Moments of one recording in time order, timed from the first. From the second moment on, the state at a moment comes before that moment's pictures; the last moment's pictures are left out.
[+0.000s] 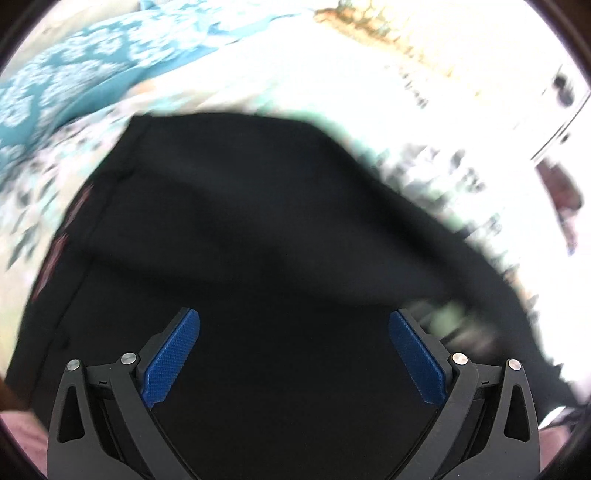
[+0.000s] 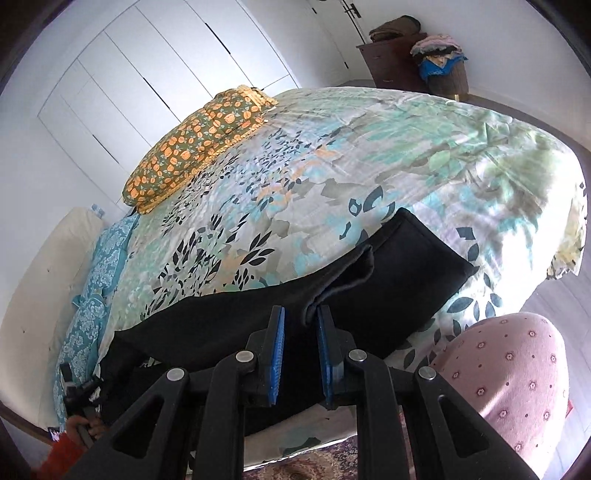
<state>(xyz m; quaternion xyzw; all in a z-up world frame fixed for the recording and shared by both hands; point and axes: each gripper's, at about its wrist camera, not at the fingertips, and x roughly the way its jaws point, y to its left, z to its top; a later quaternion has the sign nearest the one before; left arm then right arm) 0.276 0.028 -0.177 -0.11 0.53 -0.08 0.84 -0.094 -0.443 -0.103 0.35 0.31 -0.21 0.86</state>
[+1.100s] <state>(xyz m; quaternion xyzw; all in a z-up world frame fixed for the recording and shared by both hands) 0.153 0.089 -0.148 -0.21 0.54 -0.09 0.81 -0.053 -0.525 -0.086 0.32 0.35 -0.16 0.86</state>
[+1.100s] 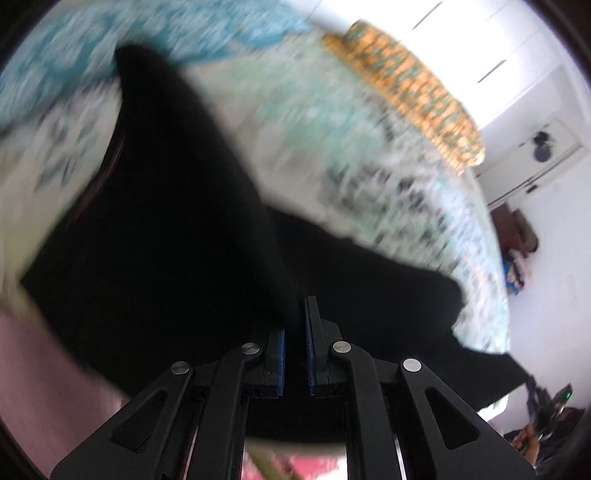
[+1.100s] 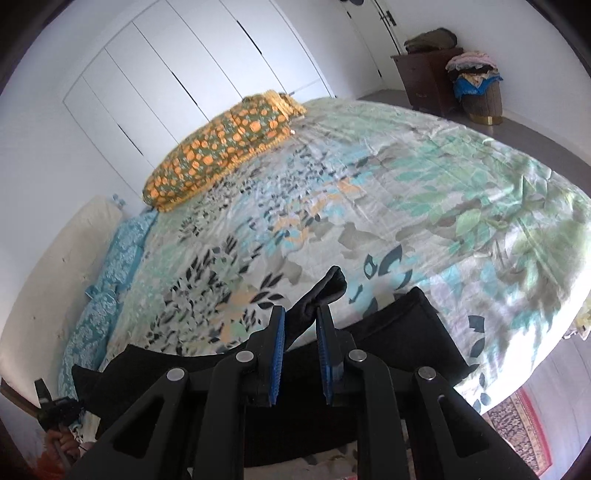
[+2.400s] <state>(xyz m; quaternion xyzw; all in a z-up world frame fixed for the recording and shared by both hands) 0.120 0.029 -0.212 -0.13 0.66 -0.13 0.73 -0.065 -0.574 -0.173 0.20 0.57 -0.24 0.76</state>
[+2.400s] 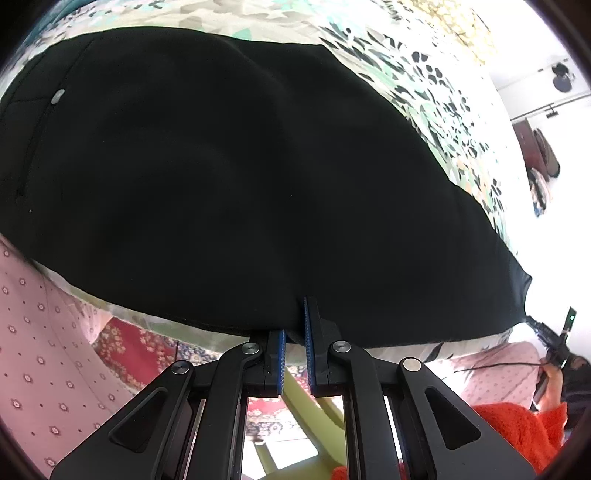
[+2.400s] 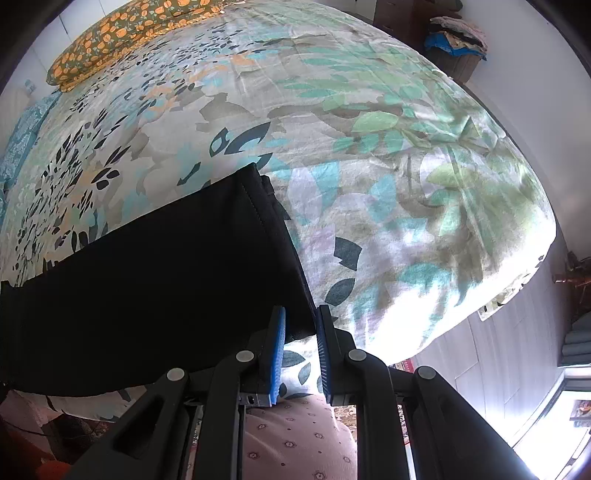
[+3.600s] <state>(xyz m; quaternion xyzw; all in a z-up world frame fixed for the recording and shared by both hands) 0.196 0.051 -0.226 0.03 0.62 0.02 0.79 0.034 -0.454 -0.183 0.31 0.53 -0.08 0.78</state>
